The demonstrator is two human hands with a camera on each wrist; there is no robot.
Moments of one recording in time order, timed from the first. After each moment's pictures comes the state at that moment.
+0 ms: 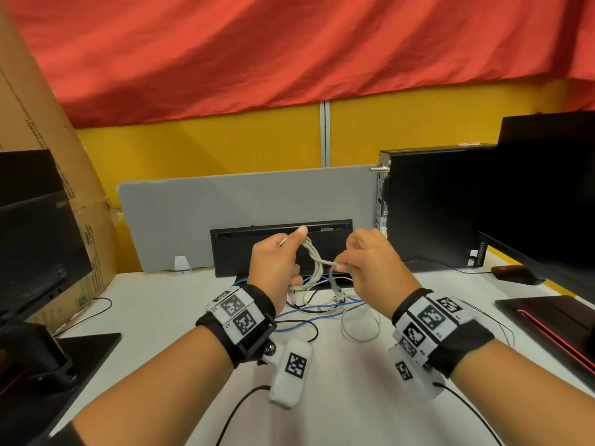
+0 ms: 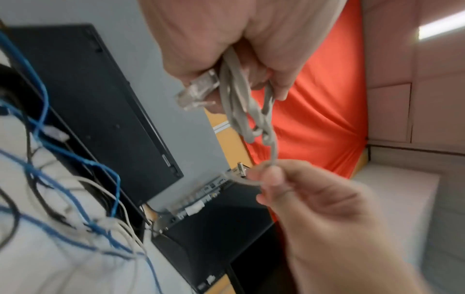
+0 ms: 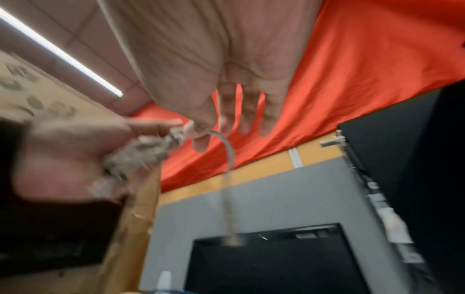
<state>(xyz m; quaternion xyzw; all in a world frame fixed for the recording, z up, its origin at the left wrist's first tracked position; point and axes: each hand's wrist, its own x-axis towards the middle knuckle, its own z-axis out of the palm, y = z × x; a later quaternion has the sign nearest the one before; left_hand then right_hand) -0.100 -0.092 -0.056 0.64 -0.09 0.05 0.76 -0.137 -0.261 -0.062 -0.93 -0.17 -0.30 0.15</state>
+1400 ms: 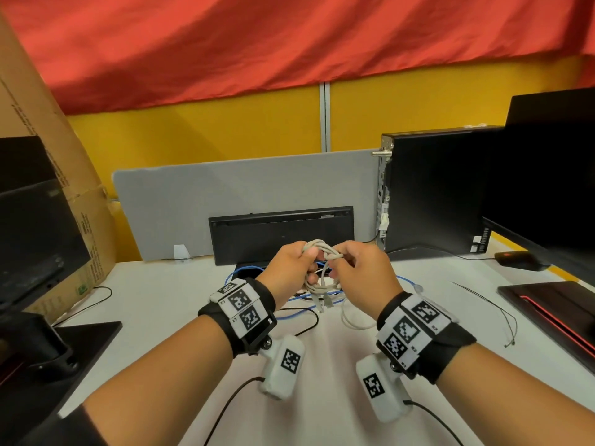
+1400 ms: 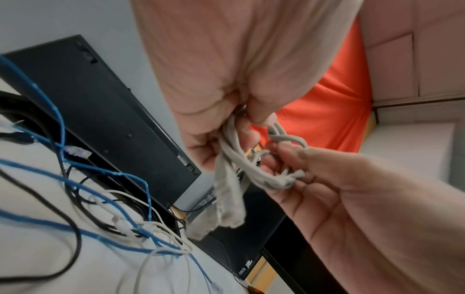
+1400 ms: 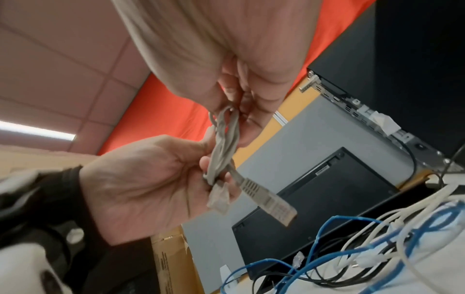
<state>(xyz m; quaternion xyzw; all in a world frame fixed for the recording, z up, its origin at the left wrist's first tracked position) -0.090 -0.098 -0.079 0.76 -0.17 -0.08 0.63 -0.135 -0.235 -0.086 -0.85 -0.04 -0.23 0.47</state>
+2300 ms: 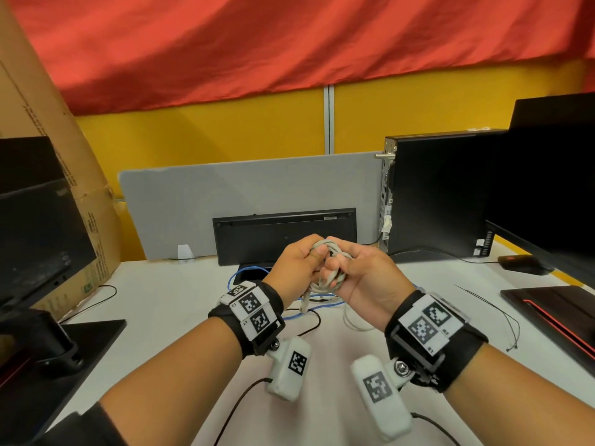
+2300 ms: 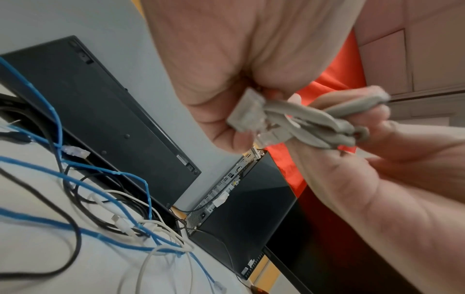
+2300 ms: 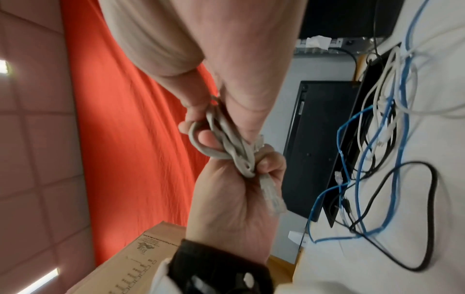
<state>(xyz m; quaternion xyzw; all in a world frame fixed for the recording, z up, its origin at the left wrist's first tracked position) -0.088 -0.098 -0.085 0.76 -0.27 0.01 0.59 -0.158 -0.229 -0.067 -0.43 -0.07 0.04 0.90</state>
